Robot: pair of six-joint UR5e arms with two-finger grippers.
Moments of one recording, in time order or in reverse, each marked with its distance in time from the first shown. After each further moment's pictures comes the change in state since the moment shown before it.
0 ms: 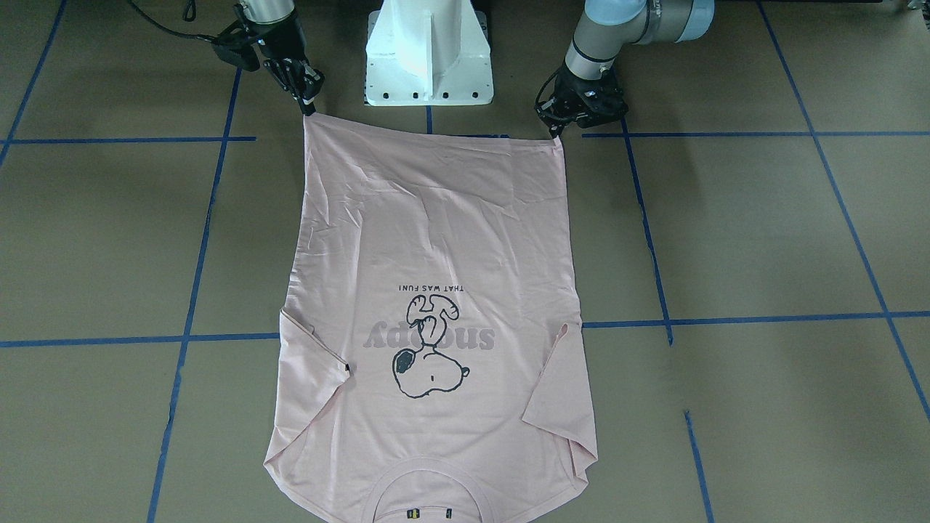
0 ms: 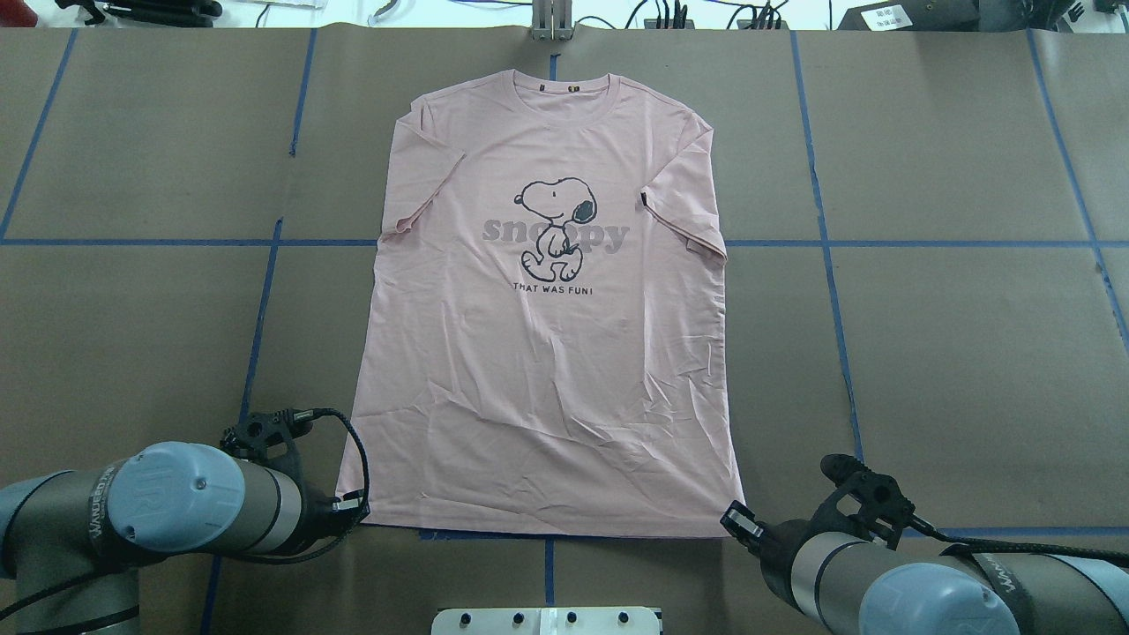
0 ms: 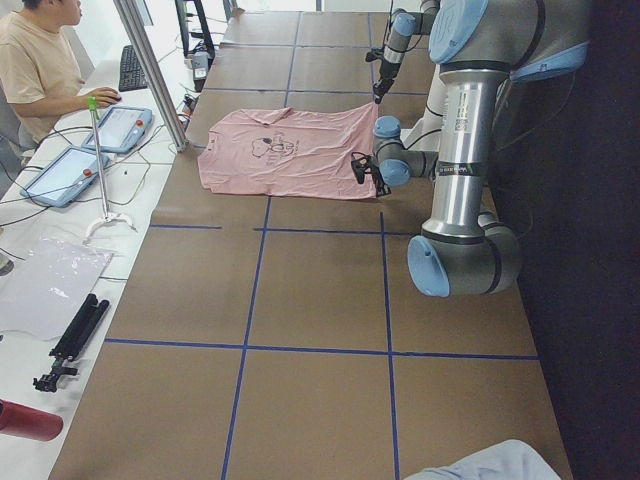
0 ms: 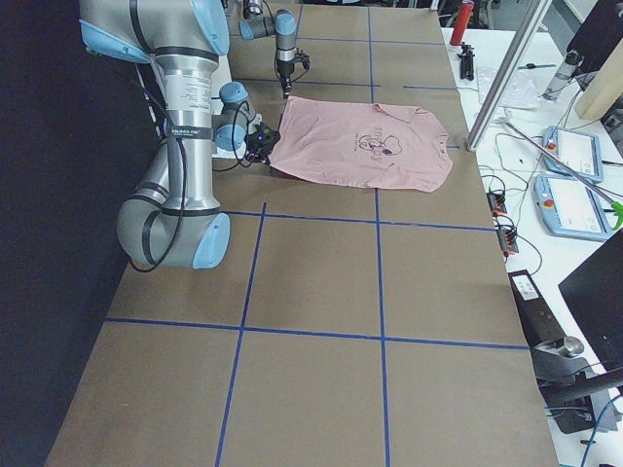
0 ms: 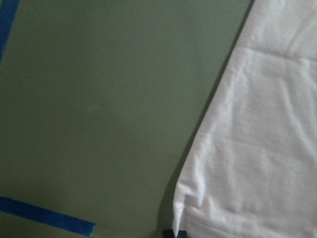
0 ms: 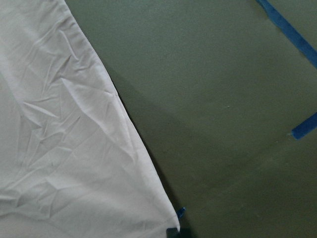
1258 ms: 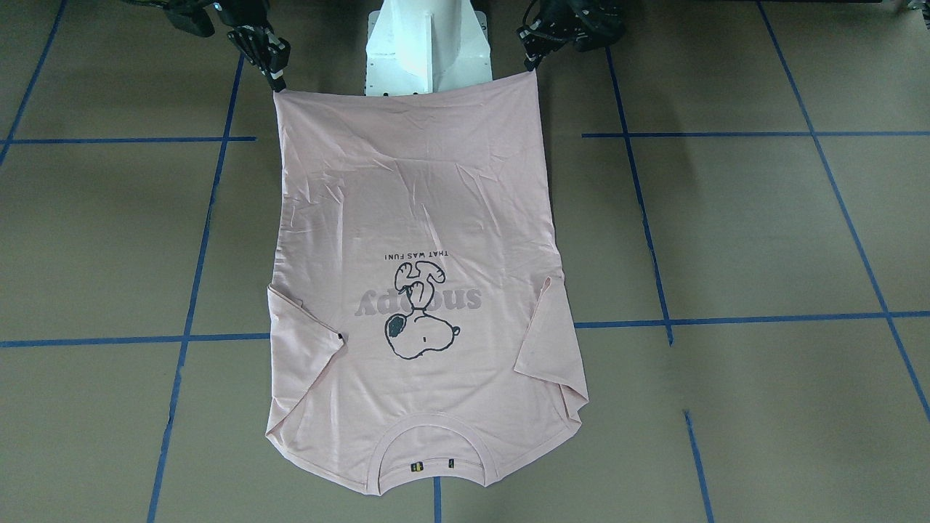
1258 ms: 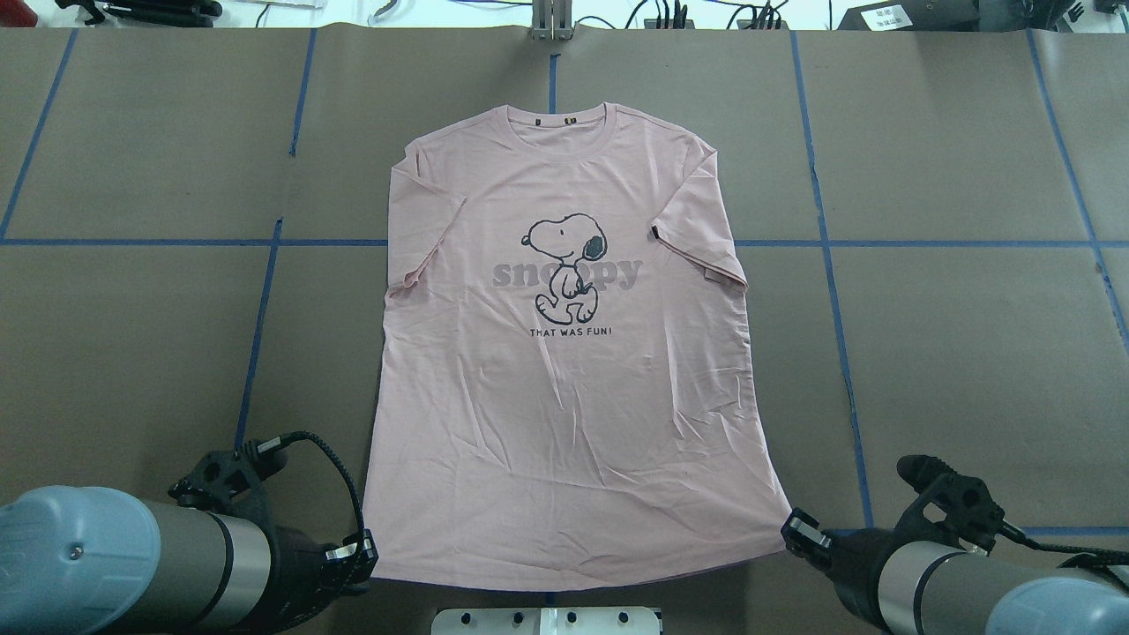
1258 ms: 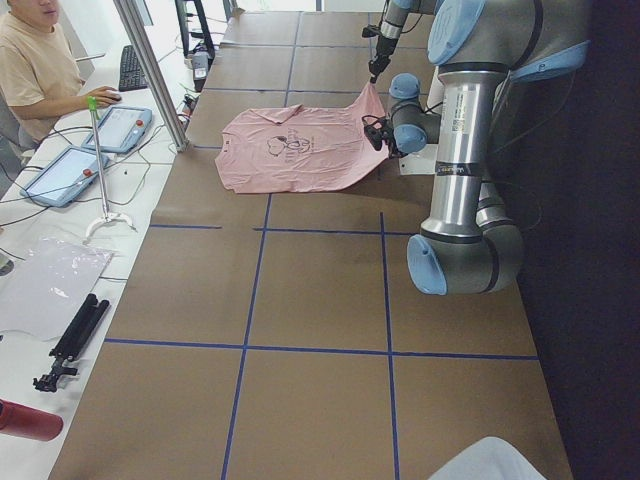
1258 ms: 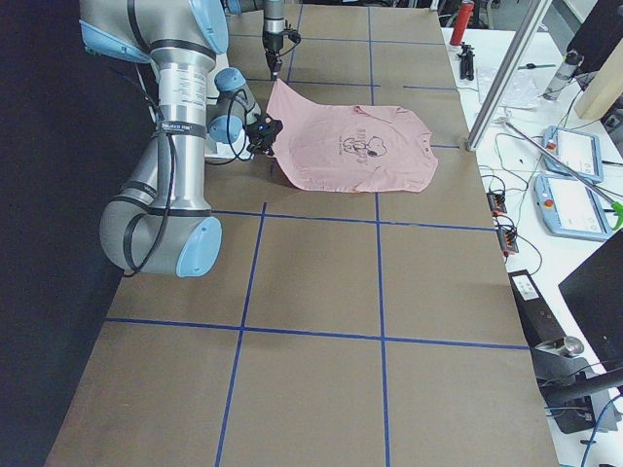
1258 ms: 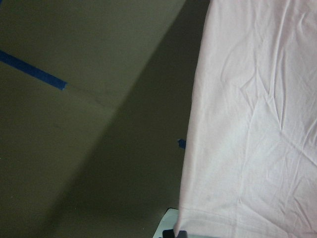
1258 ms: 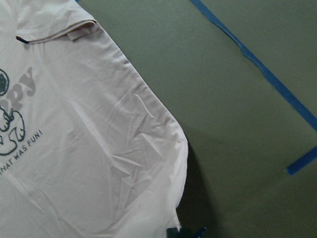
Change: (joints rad) left arm 0.020 -0.016 -0.248 0.128 0.013 -0.219; right arm 0.093 -0.087 0.158 0.002 0.001 -0.042
